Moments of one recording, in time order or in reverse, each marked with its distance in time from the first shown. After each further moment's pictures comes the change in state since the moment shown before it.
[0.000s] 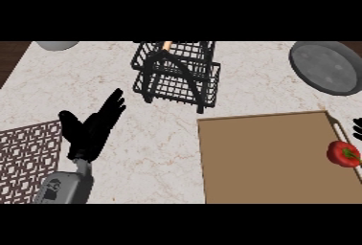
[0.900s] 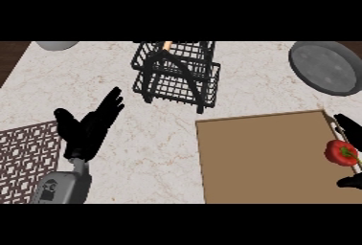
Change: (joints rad) left arm -0.001 -0.023 0.043 -0.035 -0.029 -0.041 0.045; right arm -0.135 0.103 -0.026 0.213 0.139 -0.057 -0.087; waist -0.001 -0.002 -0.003
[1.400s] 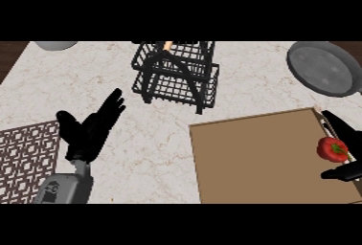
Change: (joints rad) left arm 0.012 -0.018 0.002 -0.004 -0.015 -0.003 -0.008; right arm -0.080 0.049 0.016 0.109 0.061 -0.053 -0.042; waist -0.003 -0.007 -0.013
